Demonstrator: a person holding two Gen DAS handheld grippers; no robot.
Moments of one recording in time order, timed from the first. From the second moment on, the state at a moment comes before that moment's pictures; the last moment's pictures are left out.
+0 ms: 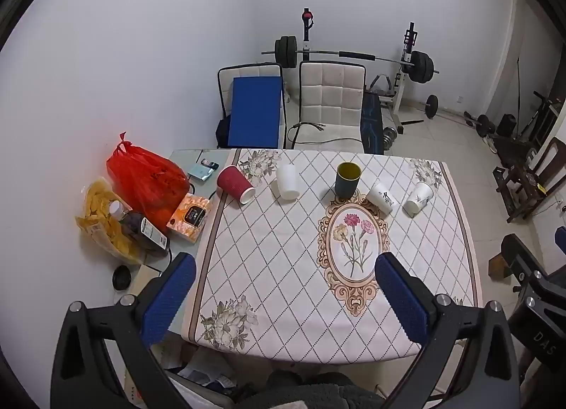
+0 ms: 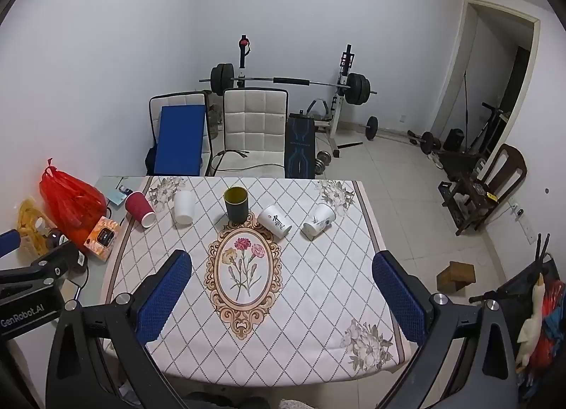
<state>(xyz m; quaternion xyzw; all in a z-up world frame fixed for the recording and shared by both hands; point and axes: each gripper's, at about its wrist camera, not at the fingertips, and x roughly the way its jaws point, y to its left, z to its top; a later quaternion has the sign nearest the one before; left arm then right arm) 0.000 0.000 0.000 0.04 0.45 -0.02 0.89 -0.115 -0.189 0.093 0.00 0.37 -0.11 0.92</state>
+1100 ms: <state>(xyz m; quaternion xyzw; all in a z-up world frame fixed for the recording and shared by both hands) 0.009 -0.001 0.006 0.04 0.45 -0.02 0.89 -0.116 -0.187 0.095 0.00 0.36 -0.11 0.92</state>
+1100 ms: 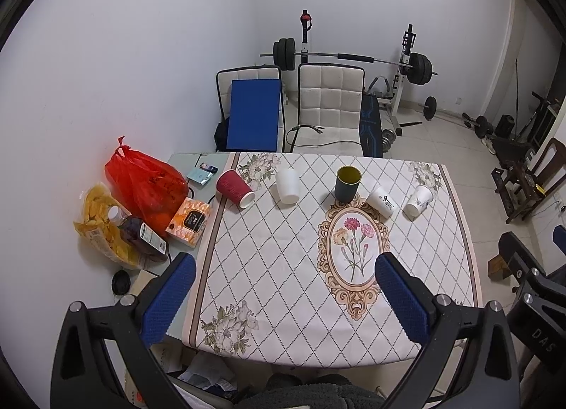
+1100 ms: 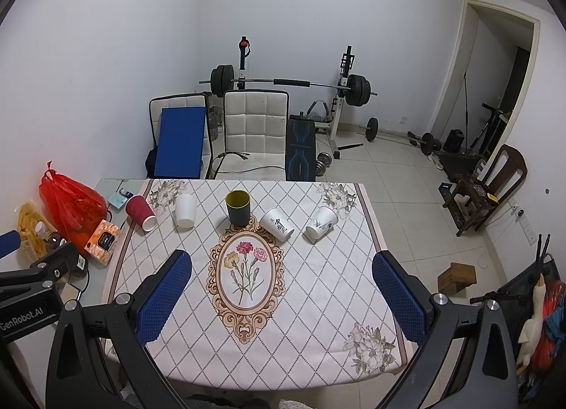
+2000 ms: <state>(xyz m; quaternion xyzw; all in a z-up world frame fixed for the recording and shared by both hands) 0.020 0.002 0.011 0.03 0.44 -0.02 0.90 -0.087 -0.184 0.121 0.01 0.36 -0.11 0.93</state>
